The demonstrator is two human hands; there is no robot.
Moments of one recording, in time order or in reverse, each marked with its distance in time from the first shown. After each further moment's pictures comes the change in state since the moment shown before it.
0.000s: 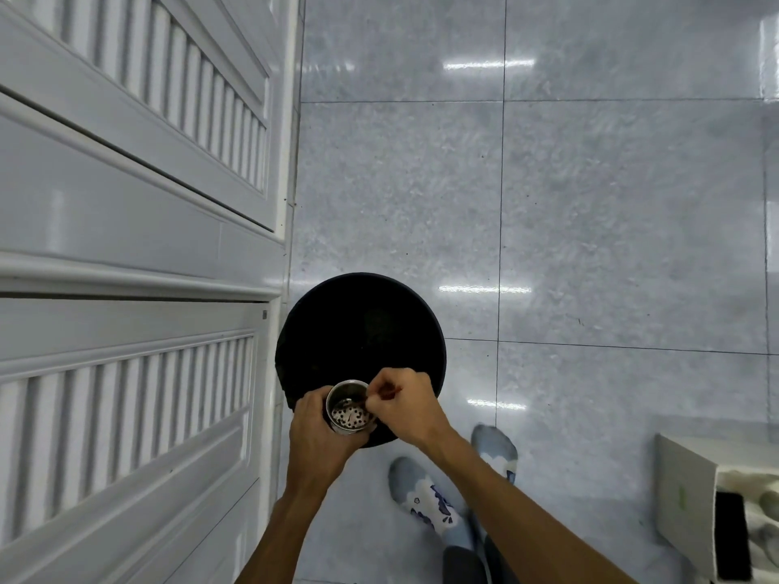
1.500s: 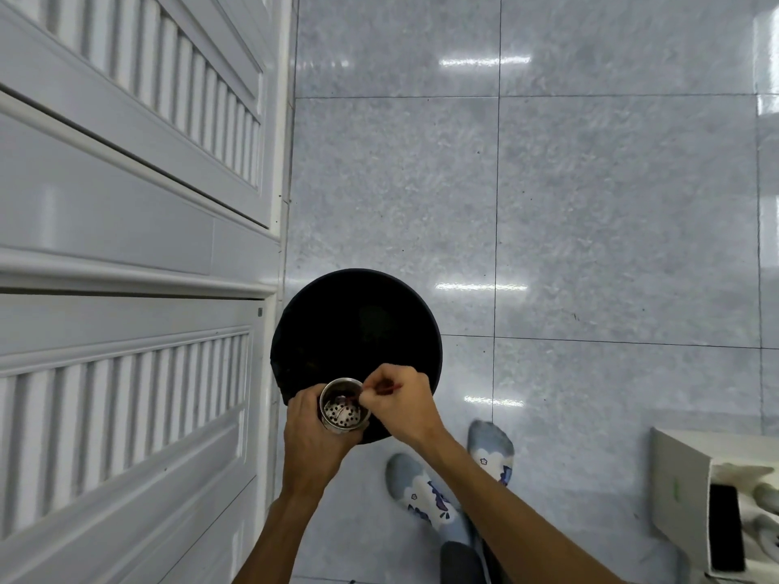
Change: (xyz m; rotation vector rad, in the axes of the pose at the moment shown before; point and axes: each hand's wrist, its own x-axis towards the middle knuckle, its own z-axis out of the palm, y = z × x) left_hand -0.004 -0.006 0.003 0.050 0.017 0.003; right_hand -0.007 0.003 0.007 0.081 0.064 0.005
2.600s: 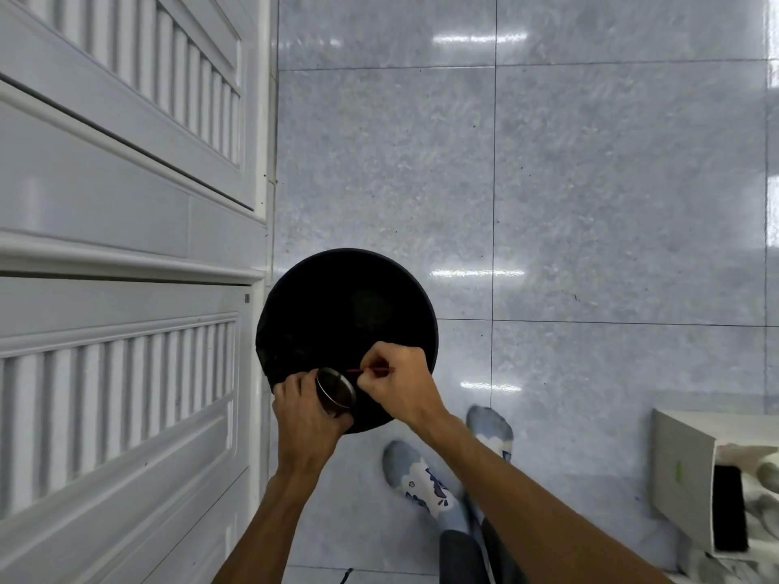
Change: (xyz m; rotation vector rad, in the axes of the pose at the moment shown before) left_hand 0.017 -0.017 0.021 0.359 0.007 0.027; right_hand 0.021 0.019 -0.004 -0.196 0.006 -0.117
